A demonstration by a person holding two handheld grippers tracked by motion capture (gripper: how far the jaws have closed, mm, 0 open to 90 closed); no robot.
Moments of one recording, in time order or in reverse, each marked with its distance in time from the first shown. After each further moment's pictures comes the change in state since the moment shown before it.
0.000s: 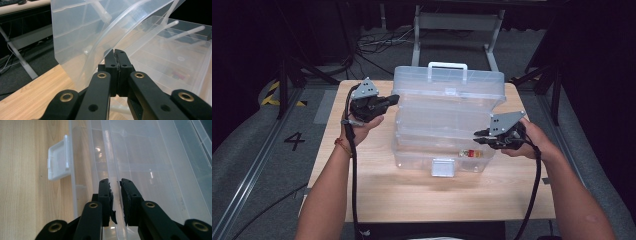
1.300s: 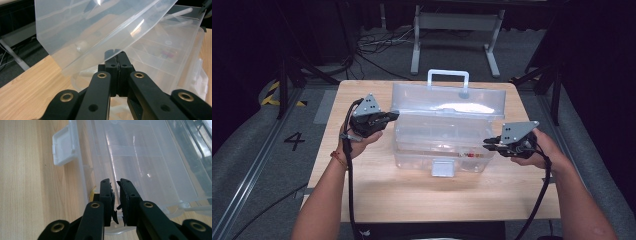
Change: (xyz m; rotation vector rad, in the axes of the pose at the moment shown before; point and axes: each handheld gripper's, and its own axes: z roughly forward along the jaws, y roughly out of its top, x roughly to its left) left arm -0.023 -0.023 -0.008 0.074 -0.038 0.060; right arm 0.015 -0.028 -0.013 -0.002 -0.027 0.035
